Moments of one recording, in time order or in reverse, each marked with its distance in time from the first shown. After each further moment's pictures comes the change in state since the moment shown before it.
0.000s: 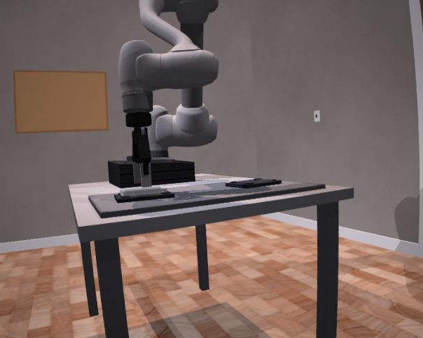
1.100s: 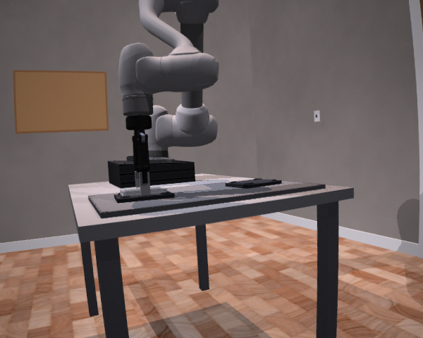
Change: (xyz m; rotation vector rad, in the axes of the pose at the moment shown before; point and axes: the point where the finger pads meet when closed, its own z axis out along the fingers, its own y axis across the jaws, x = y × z) arm 0.000 0.000 0.009 0.000 0.000 0.000
